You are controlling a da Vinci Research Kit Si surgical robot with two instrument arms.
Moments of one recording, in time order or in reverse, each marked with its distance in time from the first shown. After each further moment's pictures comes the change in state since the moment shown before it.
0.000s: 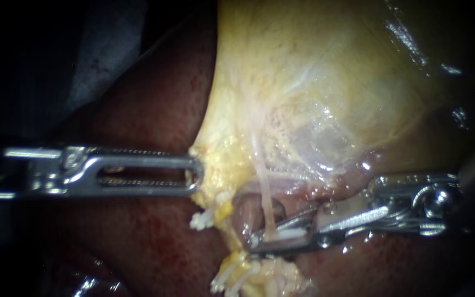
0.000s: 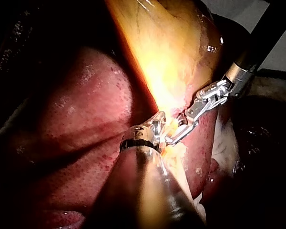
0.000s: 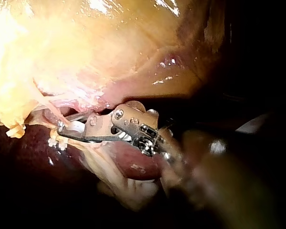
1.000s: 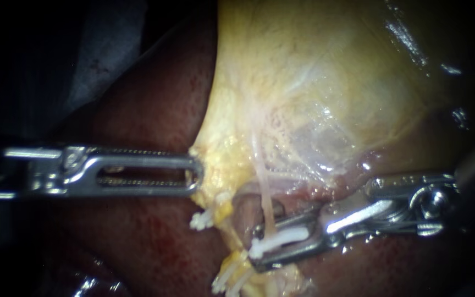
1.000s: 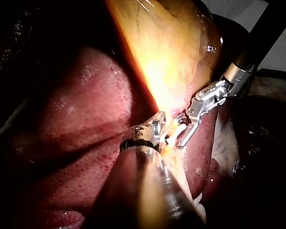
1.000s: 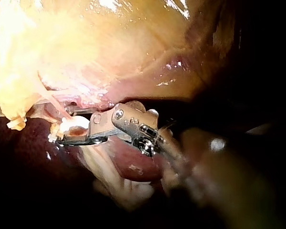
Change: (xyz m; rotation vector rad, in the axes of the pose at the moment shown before) right arm 0.000 0.000 0.001 -0.004 0.026 -0.089; left arm 0.000 0.000 0.000 0.000 0.000 0.000
